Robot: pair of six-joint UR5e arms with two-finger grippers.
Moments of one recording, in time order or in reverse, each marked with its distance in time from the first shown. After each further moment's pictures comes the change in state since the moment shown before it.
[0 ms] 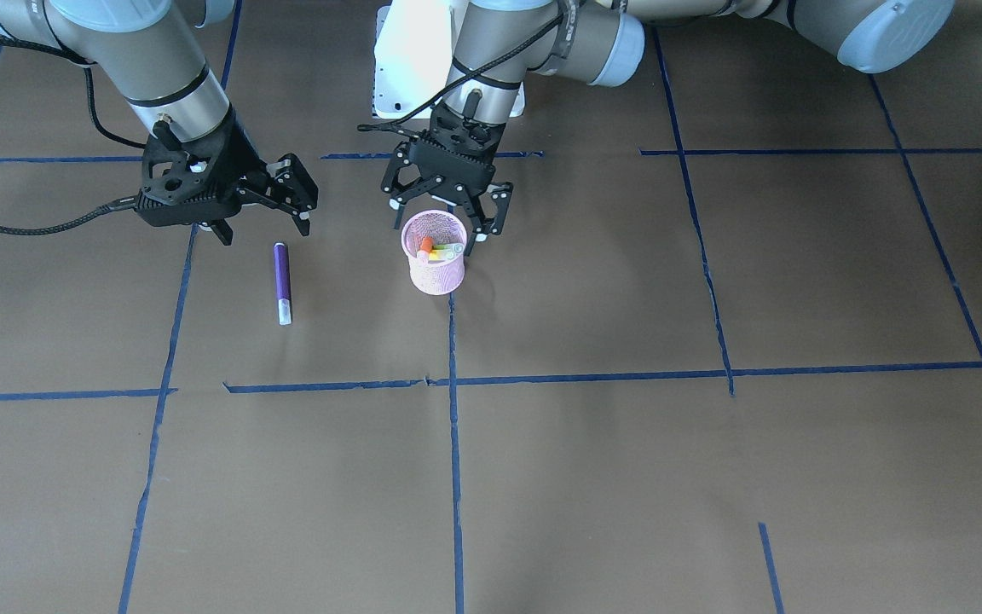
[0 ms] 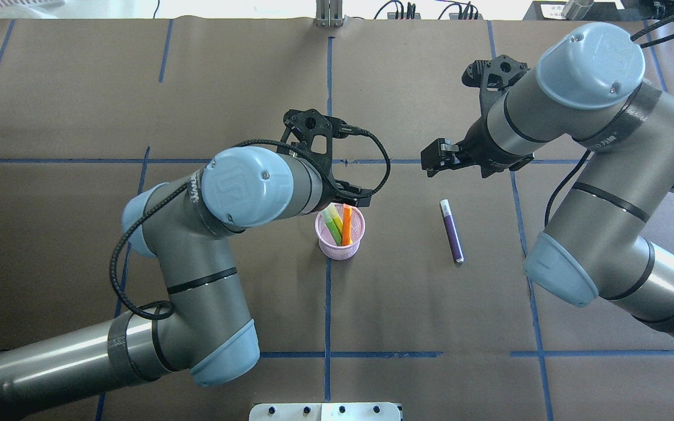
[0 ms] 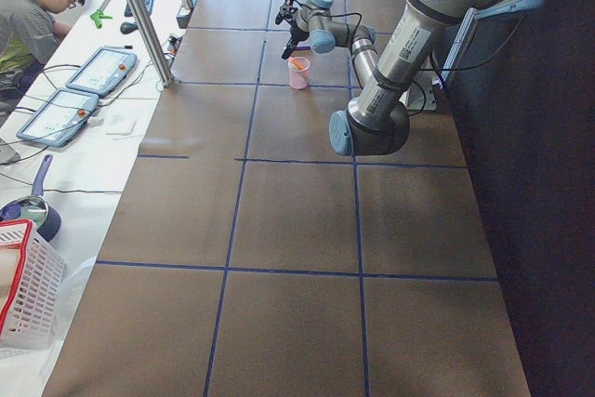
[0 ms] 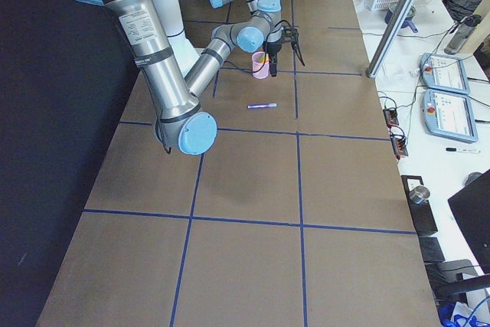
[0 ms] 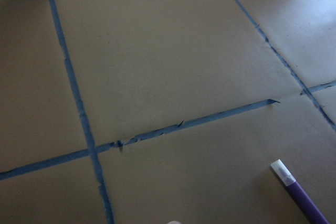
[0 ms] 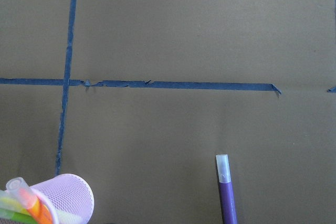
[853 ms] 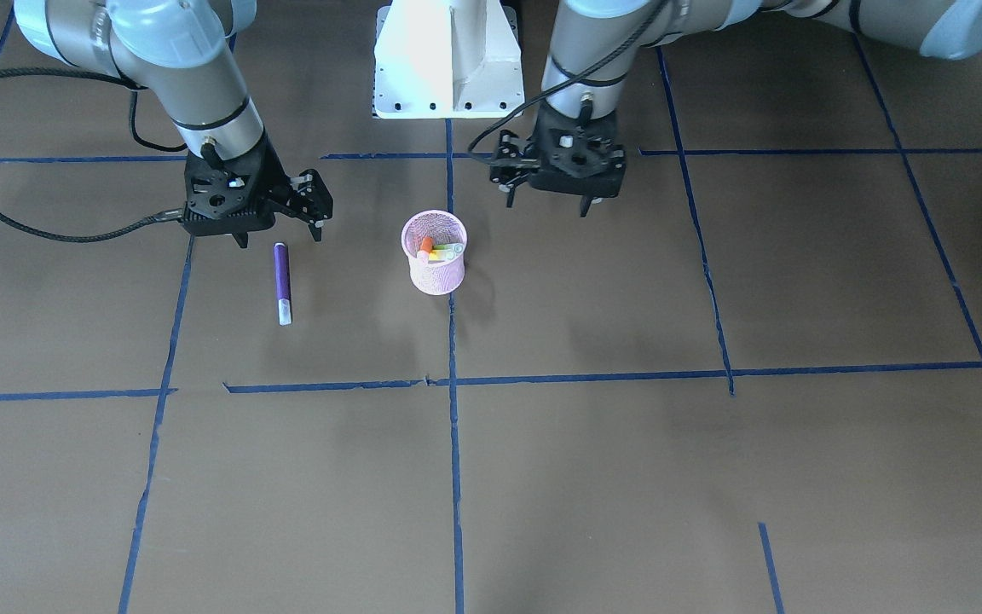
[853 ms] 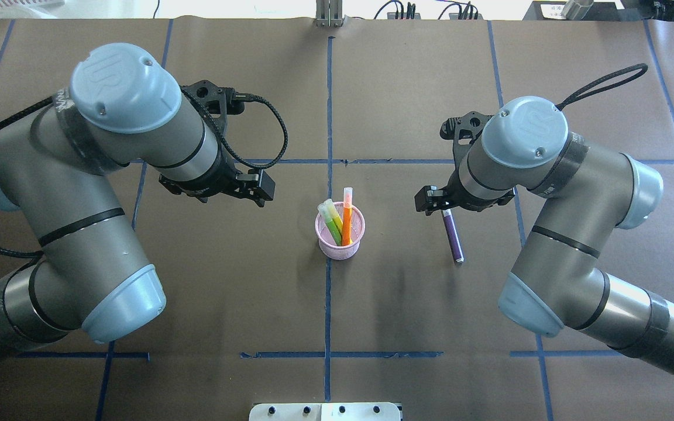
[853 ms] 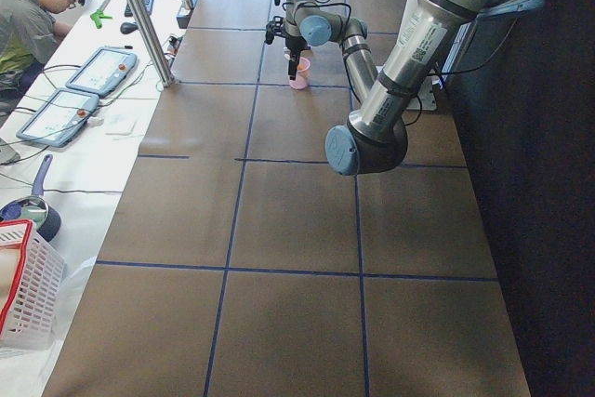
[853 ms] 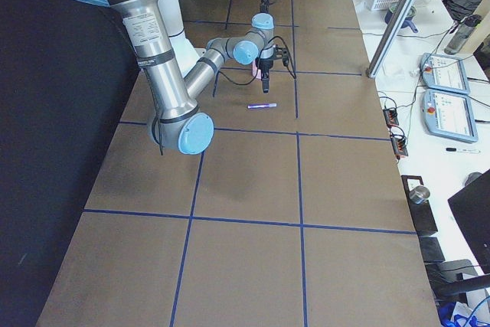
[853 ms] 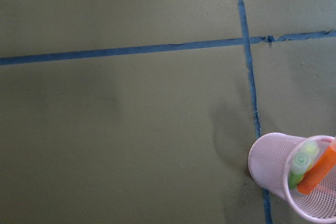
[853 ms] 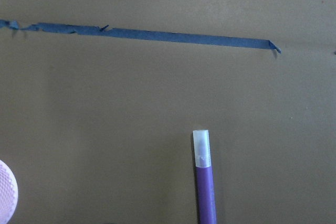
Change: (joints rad) left arm -0.170 0.141 -0.209 0.348 -0.364 -0.015; right arm -0.116 -0.028 -0.119 0.020 -0.105 -0.034
